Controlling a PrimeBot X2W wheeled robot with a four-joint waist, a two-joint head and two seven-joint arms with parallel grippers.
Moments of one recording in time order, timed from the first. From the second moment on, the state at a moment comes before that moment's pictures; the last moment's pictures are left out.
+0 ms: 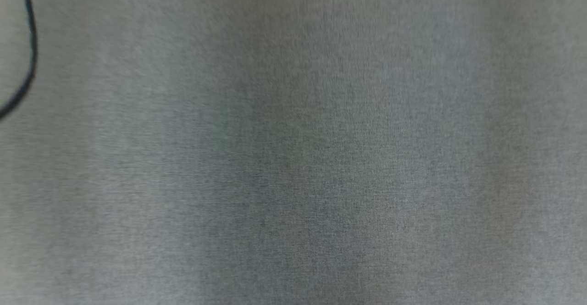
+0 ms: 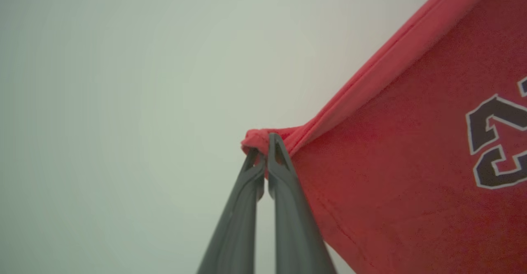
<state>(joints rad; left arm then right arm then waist) -1.47 0.43 -0.32 0.55 0.01 -0.09 -0.26 -1.61 -0.45 0.07 0.65 0.22 0.13 -0.26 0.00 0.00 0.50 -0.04</state>
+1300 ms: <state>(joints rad) -0.27 0.08 0.01 0.42 -0.11 -0.05 -0.26 -0.20 -0.32 -0.09 0.36 0.26 0.13 -0.26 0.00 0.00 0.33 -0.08</state>
